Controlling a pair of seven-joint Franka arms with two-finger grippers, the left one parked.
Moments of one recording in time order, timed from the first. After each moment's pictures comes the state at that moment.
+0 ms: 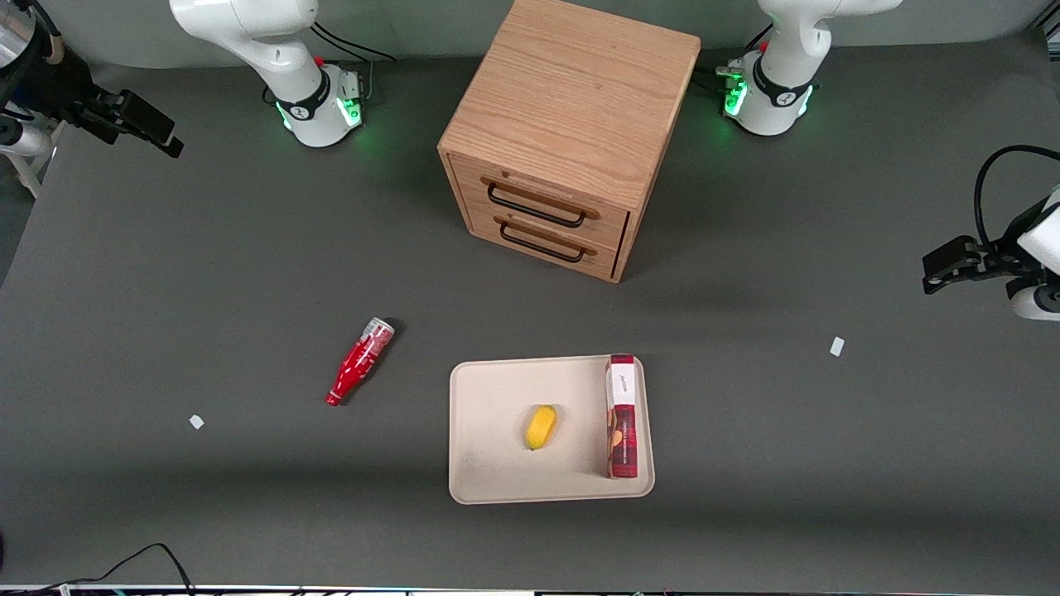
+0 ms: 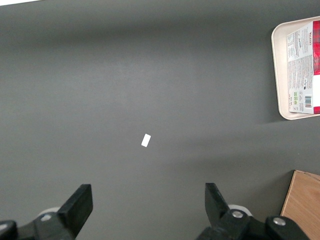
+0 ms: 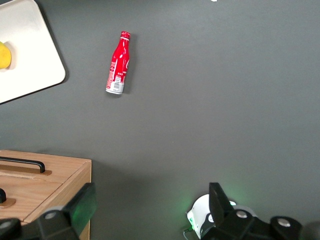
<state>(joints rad) 0.06 -0.23 0.03 -1.68 0.04 1.38 0.38</state>
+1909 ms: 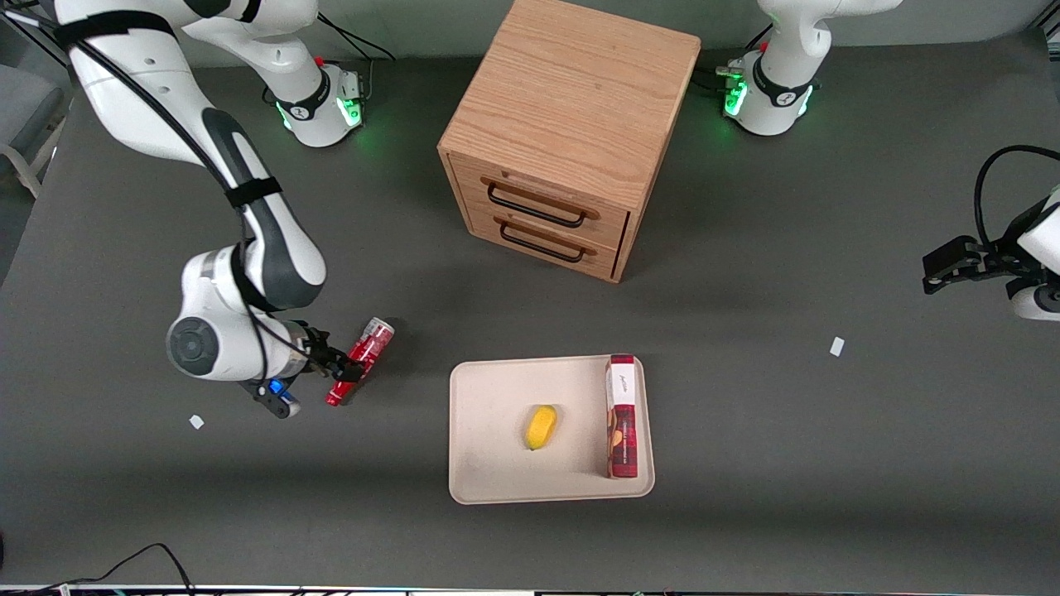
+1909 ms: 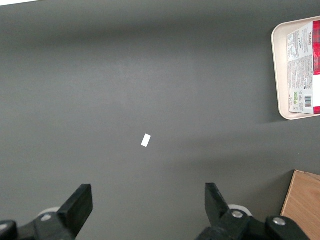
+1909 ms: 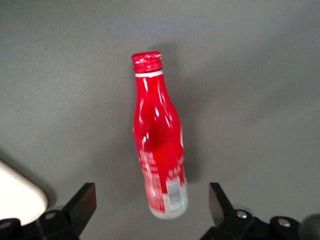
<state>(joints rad) 0.11 0.56 0.11 -1.75 0.11 2.13 0.81</state>
